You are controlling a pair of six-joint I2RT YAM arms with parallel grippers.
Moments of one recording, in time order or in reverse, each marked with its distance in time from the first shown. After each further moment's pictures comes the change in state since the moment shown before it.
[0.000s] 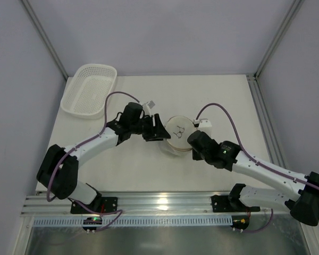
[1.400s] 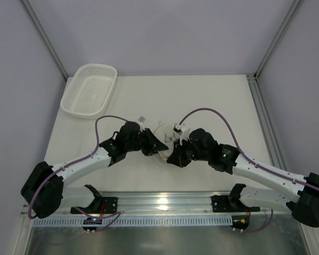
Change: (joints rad) left arm -0.131 -0.225 -0.282 0.158 -0.195 -0.487; right arm 0.007 -0.026 -0.084 0.414 -0.681 -0.200
